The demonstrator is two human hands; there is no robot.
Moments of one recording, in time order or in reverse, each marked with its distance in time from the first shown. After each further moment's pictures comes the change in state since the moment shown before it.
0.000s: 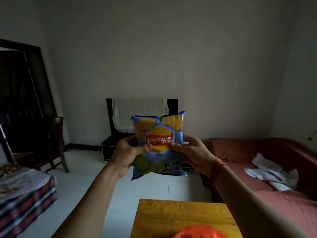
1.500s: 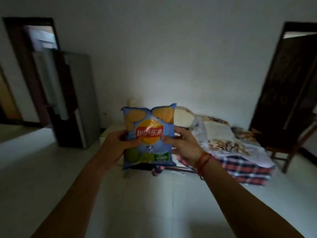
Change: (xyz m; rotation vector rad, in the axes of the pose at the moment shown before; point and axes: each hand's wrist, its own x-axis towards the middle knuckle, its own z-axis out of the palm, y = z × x) left_hand -0.631 0.207 -0.268 0.447 1.464 0.124; right_hand -0.203 0.047 0.688 0.237 -1.403 0.129
